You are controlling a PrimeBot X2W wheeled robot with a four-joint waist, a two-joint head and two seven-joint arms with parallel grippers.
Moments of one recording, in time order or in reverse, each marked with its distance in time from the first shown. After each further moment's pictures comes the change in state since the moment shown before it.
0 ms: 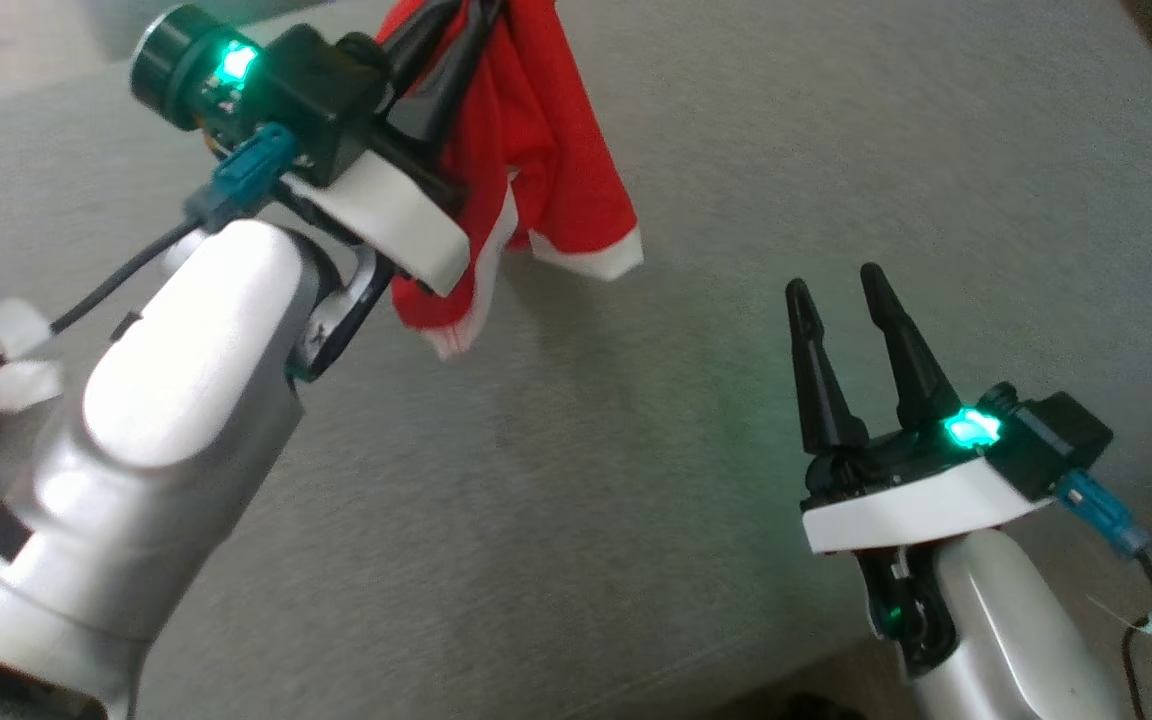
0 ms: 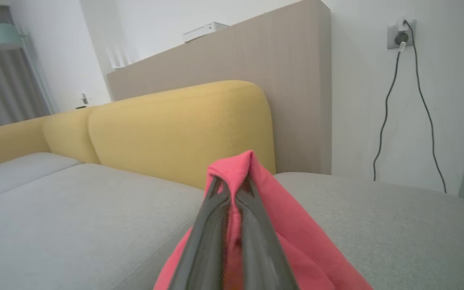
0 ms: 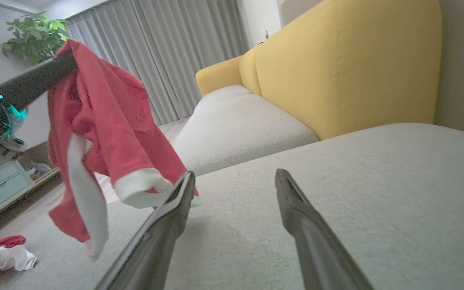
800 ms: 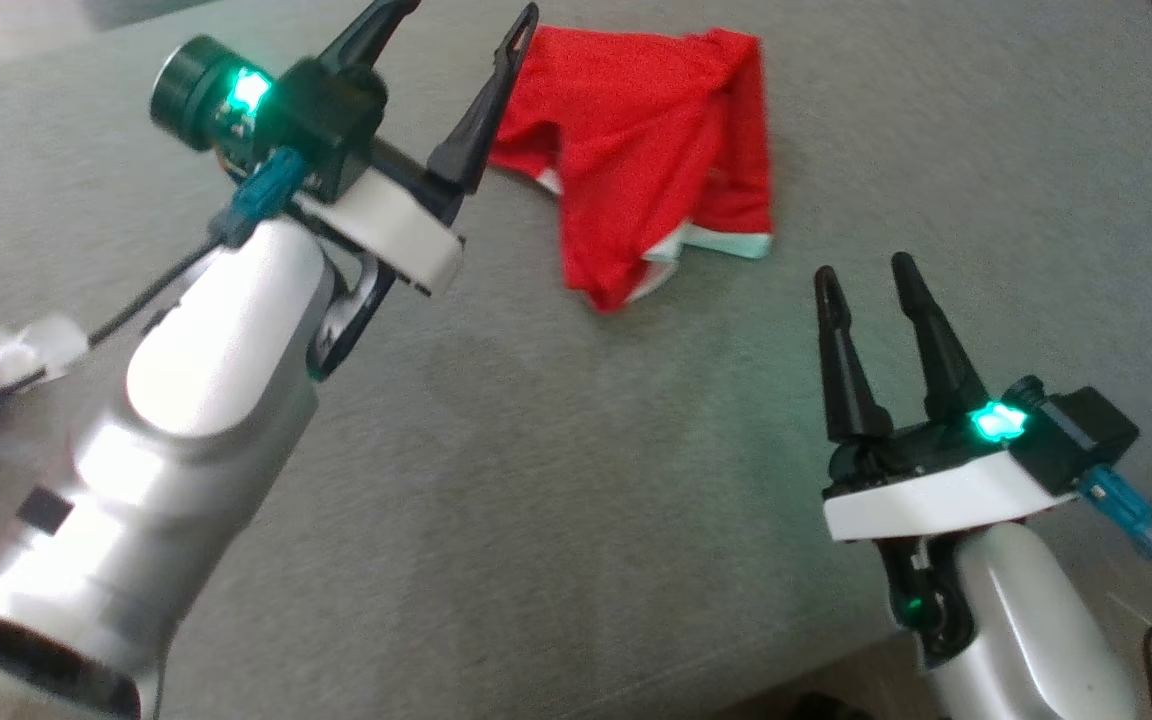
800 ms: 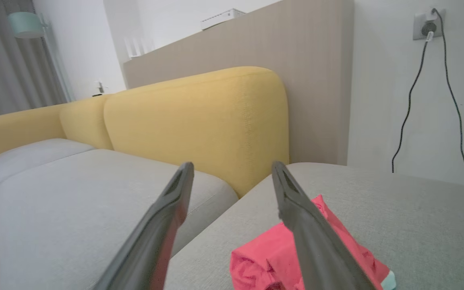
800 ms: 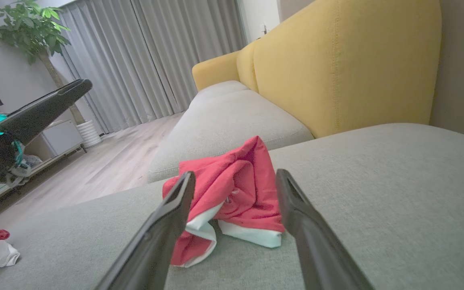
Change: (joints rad) left arm -0.051 -0.055 -0.052 0.277 0.007 -0.016 -0.197; right arm -0.004 0.000 -0.044 -0.007 -0.021 0.000 0.000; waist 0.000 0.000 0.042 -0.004
